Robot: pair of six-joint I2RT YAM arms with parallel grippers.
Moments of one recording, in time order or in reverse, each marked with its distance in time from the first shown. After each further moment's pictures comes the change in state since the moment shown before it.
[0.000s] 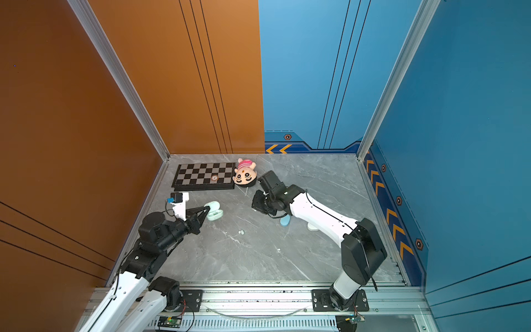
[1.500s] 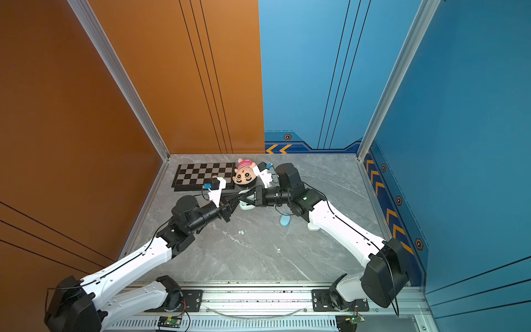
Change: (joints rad) left arm -0.320 0.419 0.146 0.477 -0.027 0.144; right arm -0.013 -0.166 -0.085 0.336 -0.455 -0.221
